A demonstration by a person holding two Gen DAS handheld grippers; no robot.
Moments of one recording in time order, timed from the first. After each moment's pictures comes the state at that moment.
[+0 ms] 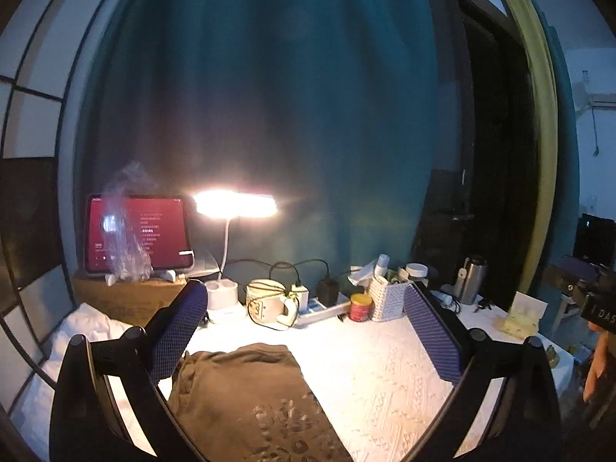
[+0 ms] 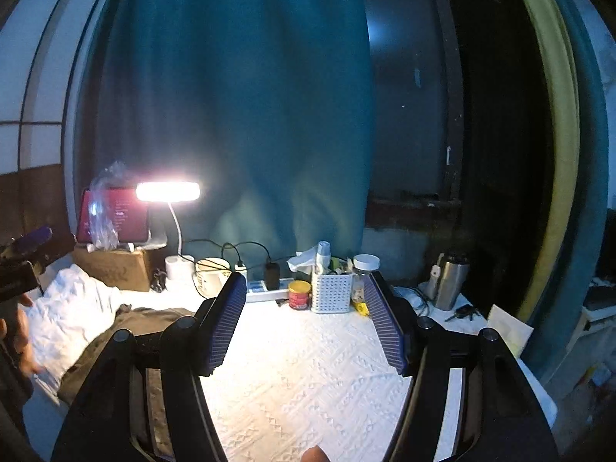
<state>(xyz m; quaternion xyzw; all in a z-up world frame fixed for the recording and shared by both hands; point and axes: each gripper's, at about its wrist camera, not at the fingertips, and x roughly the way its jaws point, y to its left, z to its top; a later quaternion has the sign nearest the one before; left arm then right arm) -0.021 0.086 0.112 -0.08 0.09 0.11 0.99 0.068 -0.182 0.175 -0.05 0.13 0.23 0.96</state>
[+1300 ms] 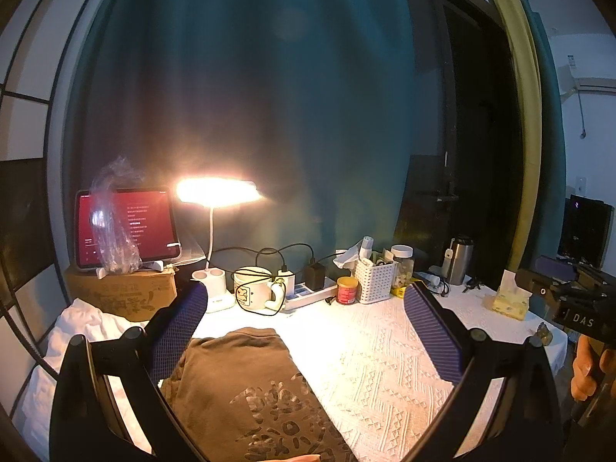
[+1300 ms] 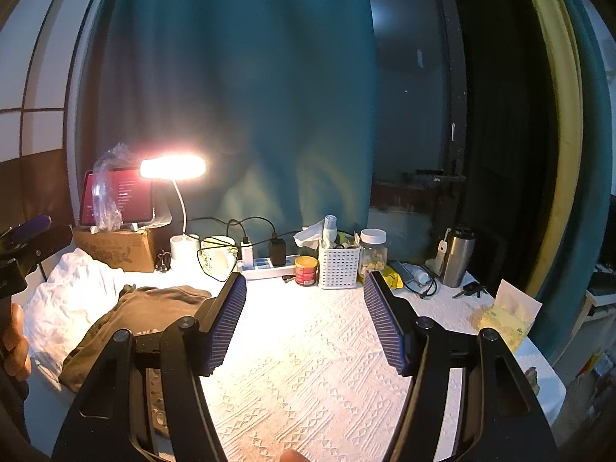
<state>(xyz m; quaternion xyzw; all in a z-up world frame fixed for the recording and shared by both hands) -0.031 0.067 0.101 -0.06 0.11 0.09 0.99 0.061 -0.172 0.147 -0.05 0.16 0.23 0.96</state>
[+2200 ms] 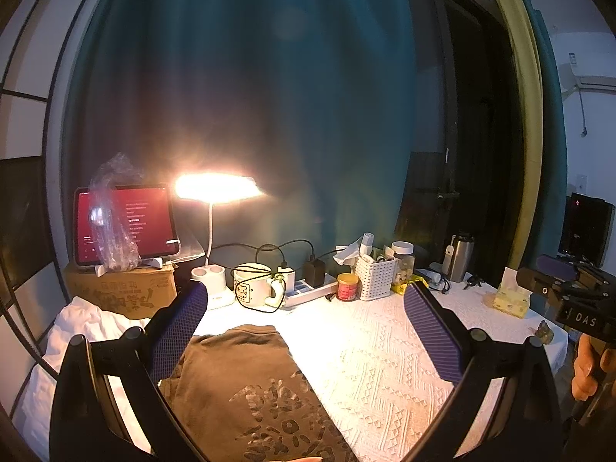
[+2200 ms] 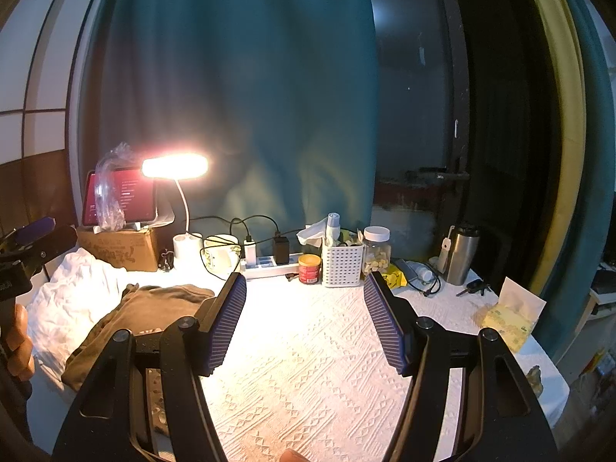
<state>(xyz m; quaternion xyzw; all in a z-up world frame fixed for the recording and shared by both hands) -0.028 0.068 0.100 -0.06 0.11 0.09 0.99 0.055 -0.172 0.147 -0.05 0.17 0.24 0.96</state>
